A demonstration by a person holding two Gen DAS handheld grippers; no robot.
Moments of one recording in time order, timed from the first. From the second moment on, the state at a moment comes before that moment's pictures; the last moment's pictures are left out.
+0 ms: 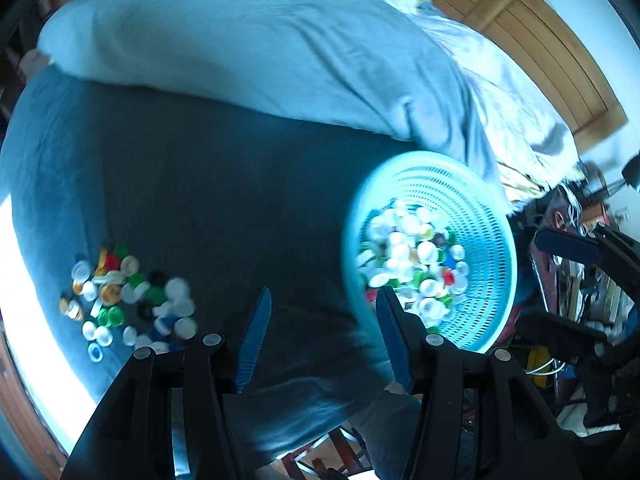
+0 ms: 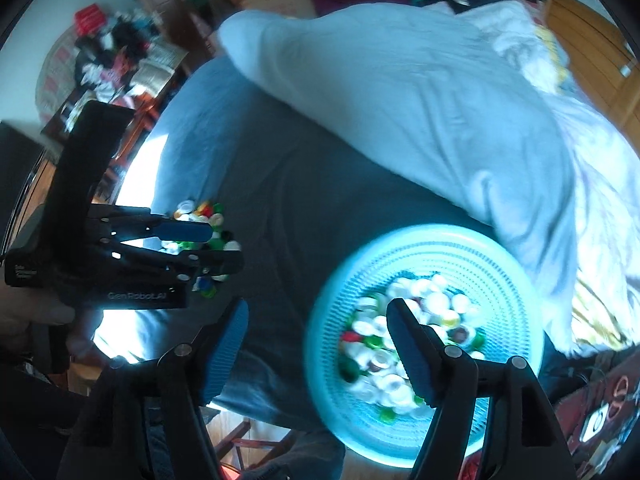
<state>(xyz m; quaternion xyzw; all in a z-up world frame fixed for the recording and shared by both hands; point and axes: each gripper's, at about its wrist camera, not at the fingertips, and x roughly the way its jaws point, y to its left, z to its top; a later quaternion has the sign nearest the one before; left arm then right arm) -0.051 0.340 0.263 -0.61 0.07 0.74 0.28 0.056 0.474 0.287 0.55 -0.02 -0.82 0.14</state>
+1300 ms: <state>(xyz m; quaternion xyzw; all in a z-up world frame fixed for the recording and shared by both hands) -0.148 -0.094 0.040 -0.58 -0.11 0.80 0.02 0.033 0.219 0.131 0.66 0.03 -0.71 0.24</state>
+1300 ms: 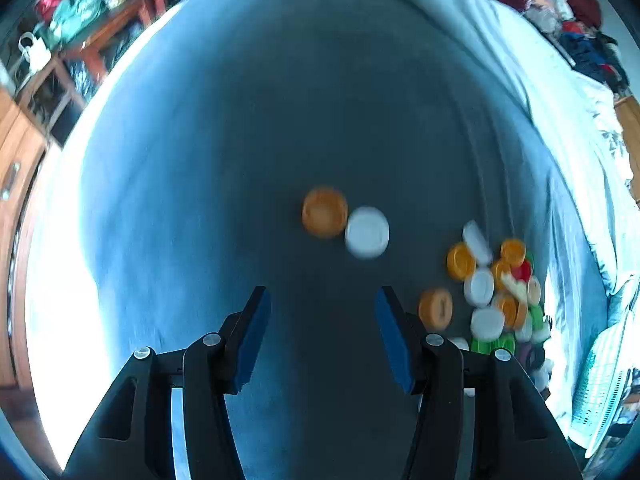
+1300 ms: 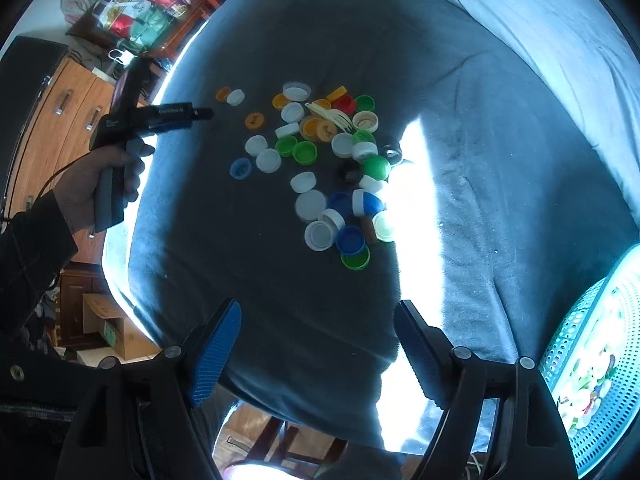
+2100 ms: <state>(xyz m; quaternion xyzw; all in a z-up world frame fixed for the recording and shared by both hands) -0.194 -0.116 0.005 -0.55 -0.04 0.84 0.03 0.012 0.172 0.092 0.67 0.04 -0.70 0.25</state>
